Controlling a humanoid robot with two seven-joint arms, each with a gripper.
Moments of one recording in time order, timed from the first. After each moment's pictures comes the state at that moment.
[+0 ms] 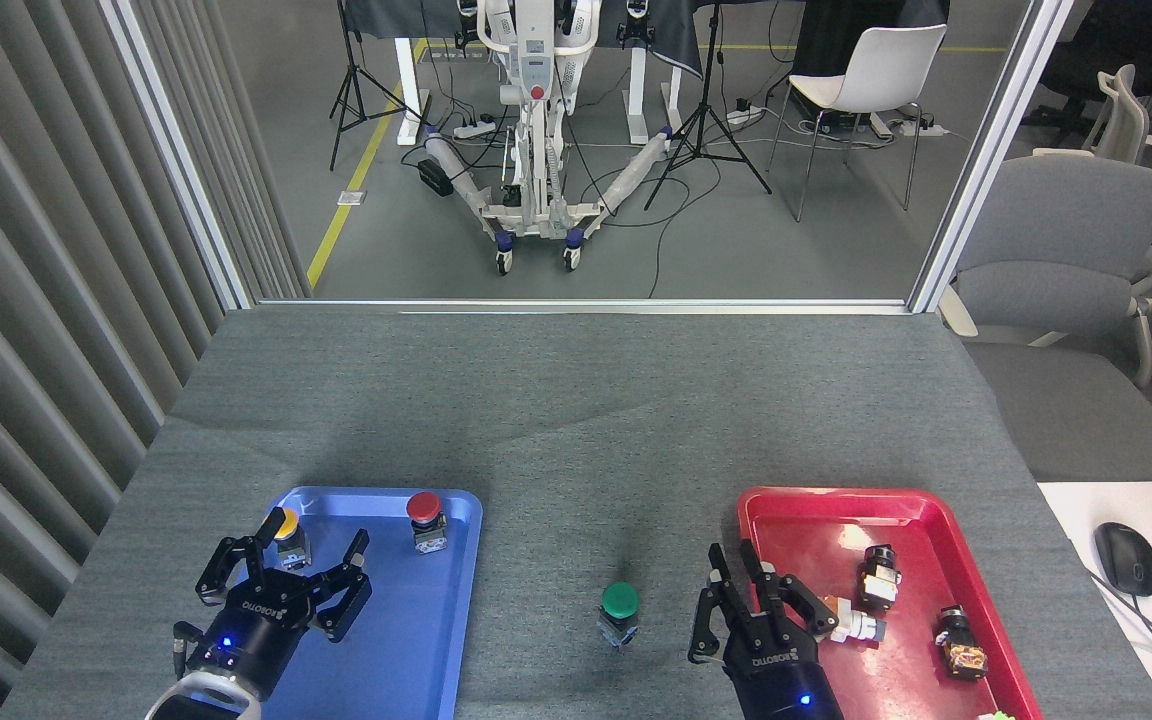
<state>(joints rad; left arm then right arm) -0.14 0.20 0.00 -1.25 -1.43 -0.31 0.28 0.06 0.11 0.11 -1.51 1.59 -0.10 -0.15</state>
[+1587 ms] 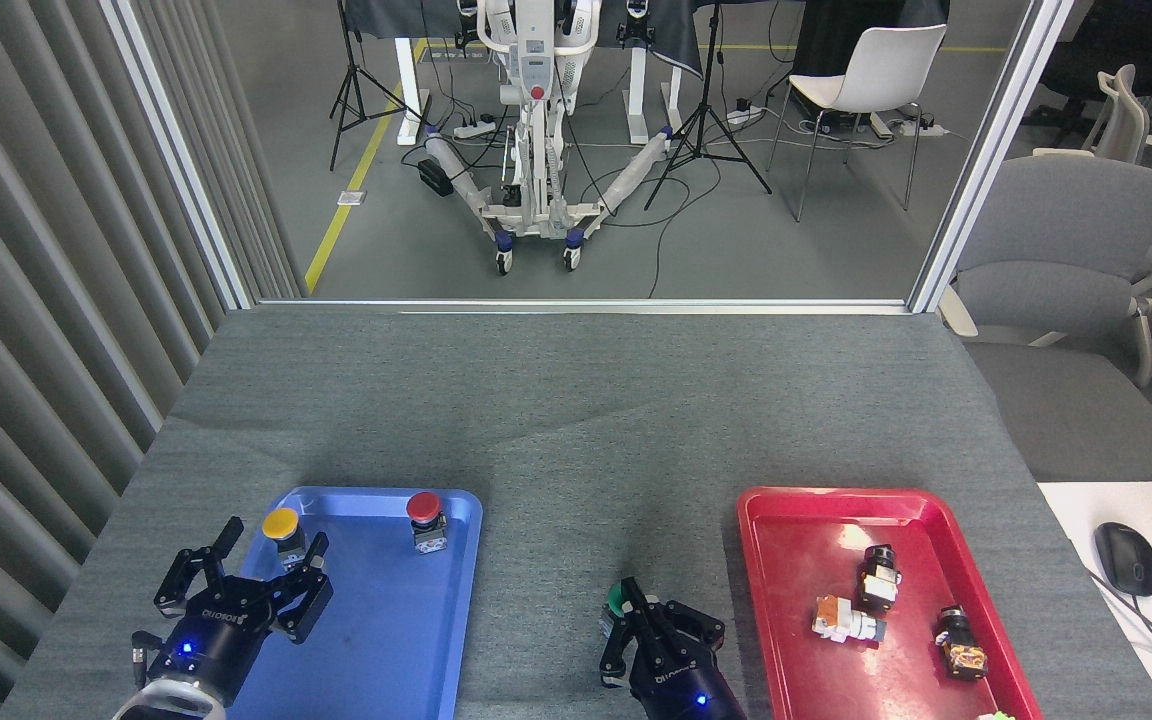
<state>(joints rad) -0.14 0.24 0.05 -1.21 -1.39 -0.31 0.28 -0.02 0.16 0.26 -1.32 1.64 -0.05 -0.03</state>
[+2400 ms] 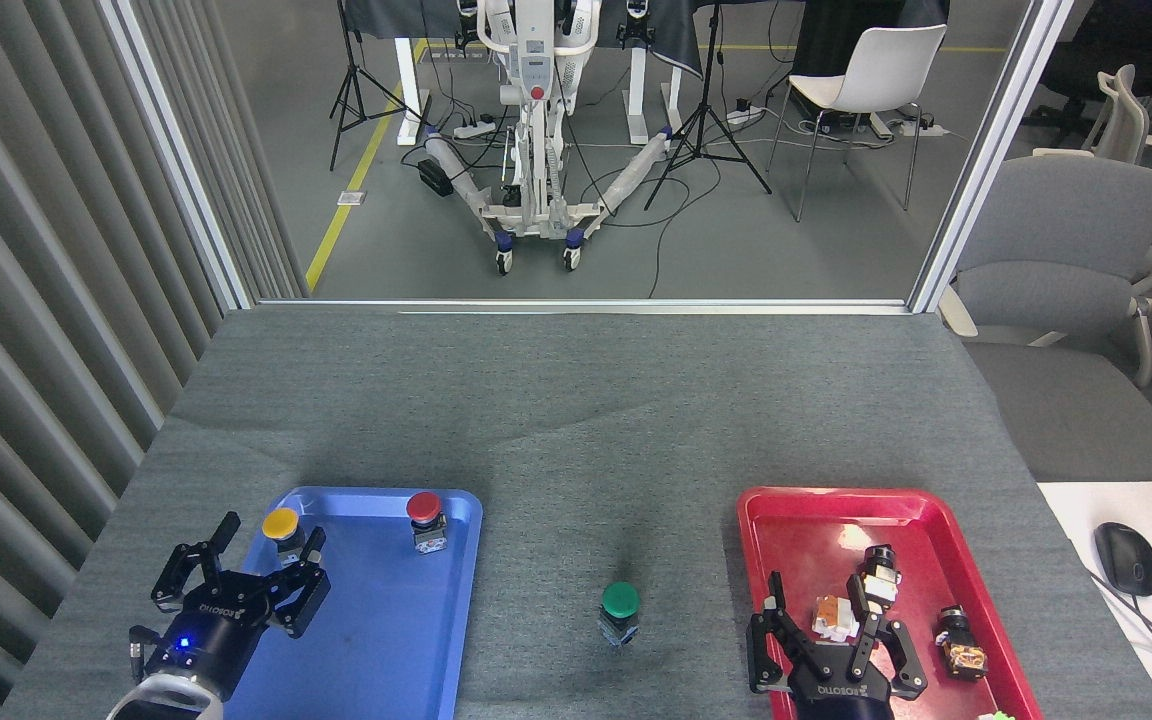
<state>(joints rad) -0.15 0.24 0.05 -1.20 -1.39 -0.31 0.28 0.18 0.12 0.02 -1.63 1.58 0.05 -0.11</state>
